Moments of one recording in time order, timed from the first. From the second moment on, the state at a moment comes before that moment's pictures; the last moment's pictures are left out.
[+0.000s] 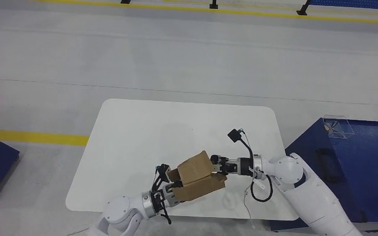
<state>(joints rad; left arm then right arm) 1.38 -1.22 -1.09 -1.68 -0.59 0.04 -0.79 -1.02 -0.90 1.03 -1.56 0.24 -0.36 0.96</state>
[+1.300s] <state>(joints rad) 1.38 -1.24 -1.09 -1.64 -0.55 -0.16 -0.65 -1.01 -0.92 1.04 -1.55 0.17 -0.34 0.96</state>
